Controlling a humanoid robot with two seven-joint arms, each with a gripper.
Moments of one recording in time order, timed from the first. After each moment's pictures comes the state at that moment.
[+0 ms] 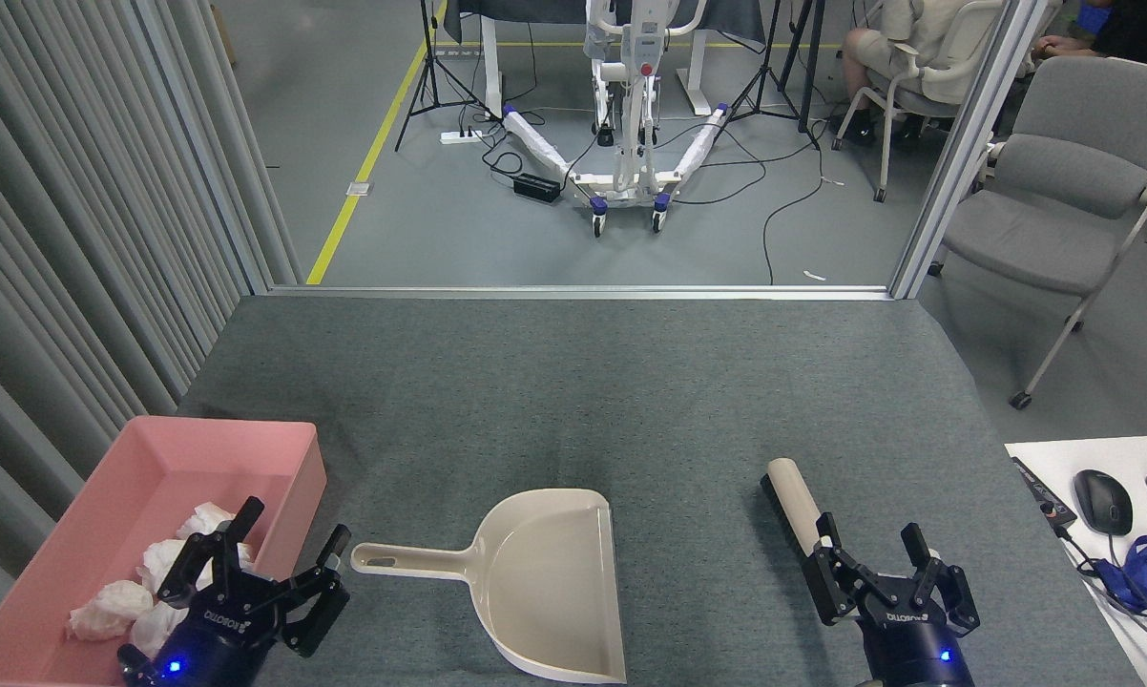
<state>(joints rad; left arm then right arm) 0.11 0.45 -0.17 -1.66 -1.11 -0.15 0.30 0.07 -0.17 0.07 -1.57 1.12 0.05 -0.11</state>
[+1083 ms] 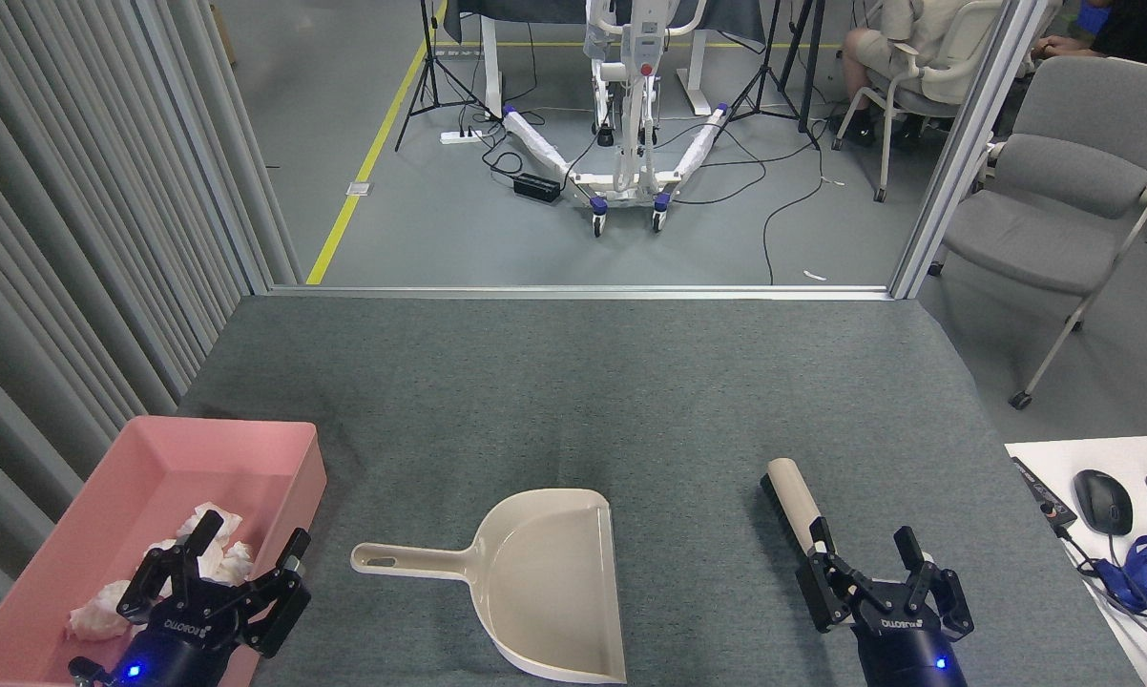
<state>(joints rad) 0.14 0.35 0.02 -1.64 -1.11 -0.26 0.16 0.09 -0.16 0.07 -1.59 1.12 0.03 -0.12</state>
